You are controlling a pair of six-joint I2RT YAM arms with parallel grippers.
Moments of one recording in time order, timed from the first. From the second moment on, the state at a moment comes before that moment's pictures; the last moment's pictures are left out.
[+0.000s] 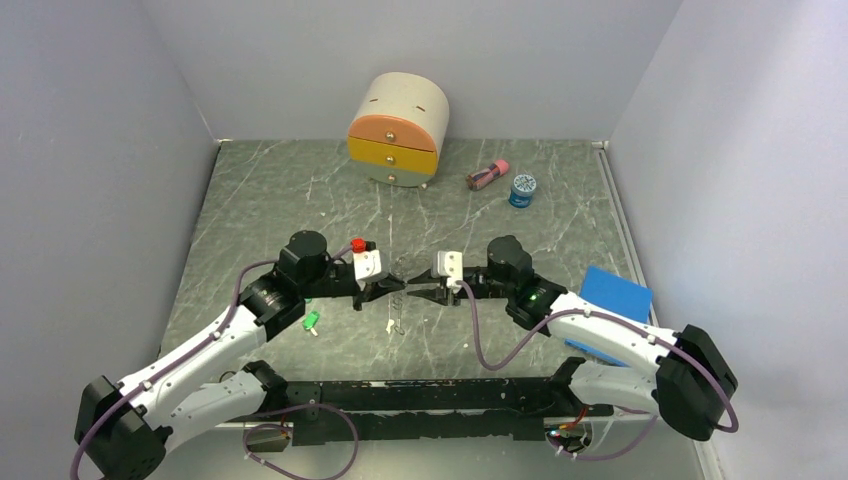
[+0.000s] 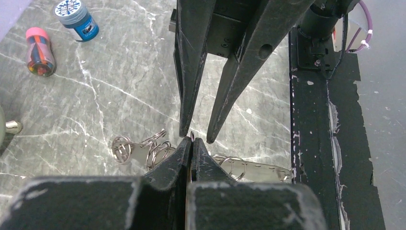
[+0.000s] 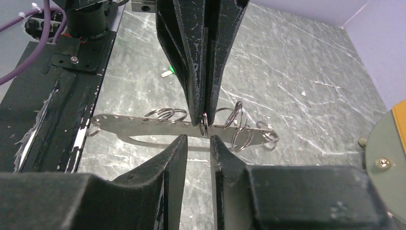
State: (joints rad) left arm -0.68 0.91 0.66 -0.04 0.68 0.29; right arm 0.80 1.10 0.59 0.33 -0.71 -0.41
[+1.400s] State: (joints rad) left arm -0.68 0.92 0.66 0.00 0.67 0.27; right arm 0.82 1.15 0.59 0.41 -0.70 -0.35
